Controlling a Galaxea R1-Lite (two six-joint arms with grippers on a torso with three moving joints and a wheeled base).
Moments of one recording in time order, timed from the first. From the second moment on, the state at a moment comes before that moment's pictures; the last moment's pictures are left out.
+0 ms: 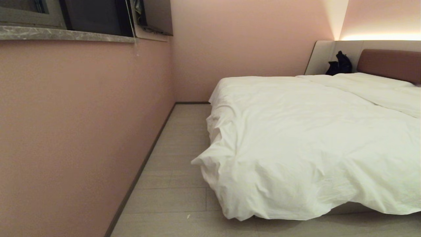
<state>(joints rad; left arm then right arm) 0.01 0.00 0.00 0.00 0.00 -0.09 0.00 0.00 0.00 0.00 0.01 -0.02</state>
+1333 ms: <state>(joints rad) 0.01 0.00 0.00 0.00 0.00 -0.09 0.00 0.00 0.00 0.00 0.01 -0.01</state>
